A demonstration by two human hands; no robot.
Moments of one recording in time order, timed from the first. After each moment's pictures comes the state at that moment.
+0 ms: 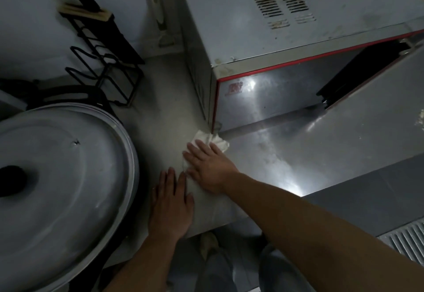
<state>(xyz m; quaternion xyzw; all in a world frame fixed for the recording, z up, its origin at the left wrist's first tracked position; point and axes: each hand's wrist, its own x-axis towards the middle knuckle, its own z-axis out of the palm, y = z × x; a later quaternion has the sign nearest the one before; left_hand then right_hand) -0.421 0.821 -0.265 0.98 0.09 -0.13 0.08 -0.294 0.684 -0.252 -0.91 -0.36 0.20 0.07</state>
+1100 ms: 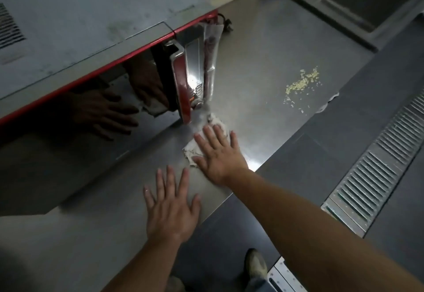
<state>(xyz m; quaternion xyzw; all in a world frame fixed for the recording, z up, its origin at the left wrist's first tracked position) -0.295 0.502 -0.282 0.99 -0.10 -0.13 0.04 -0.219 0.316 -0.275 -0.99 -0.05 0.12 0.06</state>
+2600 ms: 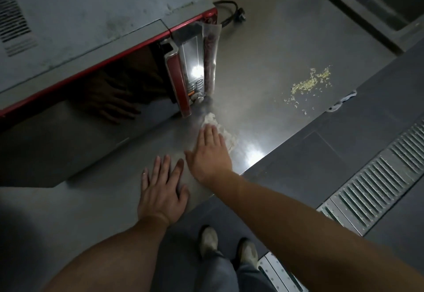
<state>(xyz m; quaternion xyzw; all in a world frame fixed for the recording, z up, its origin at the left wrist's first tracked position) -0.290 0.503 -0.283 0.99 -0.09 -0.11 0.05 -0.228 0.339 -0.243 -0.97 0.00 0.18 0.15</state>
